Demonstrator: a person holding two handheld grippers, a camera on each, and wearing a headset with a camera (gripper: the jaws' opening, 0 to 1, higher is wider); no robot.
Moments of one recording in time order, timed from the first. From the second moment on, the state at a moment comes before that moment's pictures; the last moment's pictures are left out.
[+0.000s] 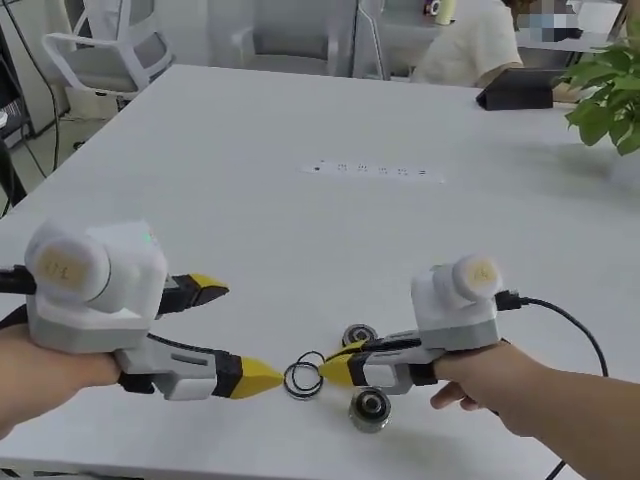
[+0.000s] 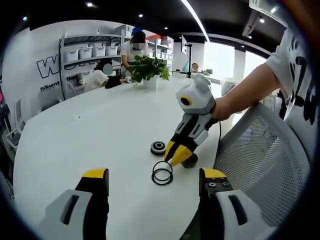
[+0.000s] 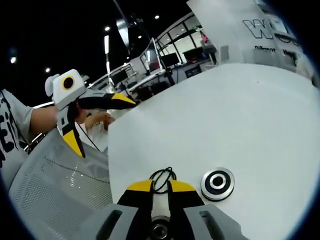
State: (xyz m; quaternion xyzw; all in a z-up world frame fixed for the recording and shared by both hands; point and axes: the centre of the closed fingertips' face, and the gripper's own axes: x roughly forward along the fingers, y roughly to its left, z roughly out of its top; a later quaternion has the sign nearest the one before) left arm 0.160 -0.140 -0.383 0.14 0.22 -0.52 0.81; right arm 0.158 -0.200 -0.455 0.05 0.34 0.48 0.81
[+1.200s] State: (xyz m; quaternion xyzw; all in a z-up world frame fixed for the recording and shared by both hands) left arm 0.169 -0.147 -0.380 0.14 0.23 -0.53 0.81; right arm 0.175 -0.210 -0.423 0.03 0.27 0.49 0.83
